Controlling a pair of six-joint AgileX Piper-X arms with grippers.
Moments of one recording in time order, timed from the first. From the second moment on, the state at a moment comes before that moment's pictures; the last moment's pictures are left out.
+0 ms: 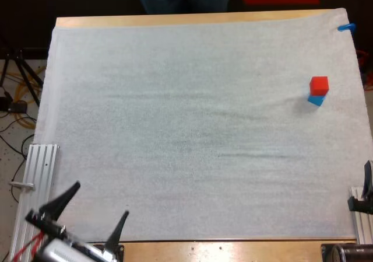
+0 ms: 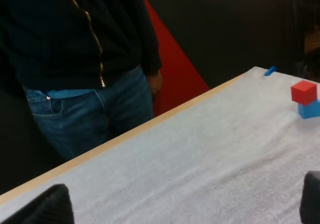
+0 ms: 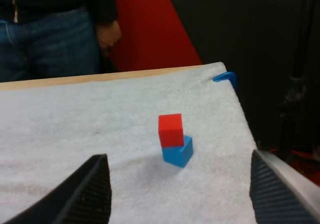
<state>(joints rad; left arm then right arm) 0.00 0.00 -0.89 1.13 0.47 -1.51 -0.01 0.06 -0.71 0.98 0.03 -1.82</state>
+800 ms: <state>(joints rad) 0.01 -0.02 -0.81 1.23 0.48 -1.48 -0.01 -0.01 -0.60 0.96 -0.04 -1.83</state>
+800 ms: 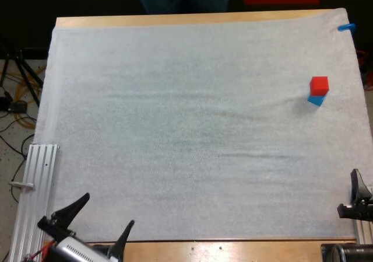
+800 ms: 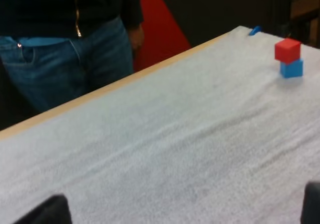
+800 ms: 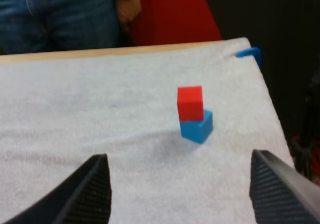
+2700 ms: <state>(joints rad) 0.01 -0.01 -0.53 1.07 0.48 -1.53 -0.01 -0.01 -0.50 0.98 -0.06 -1.77</state>
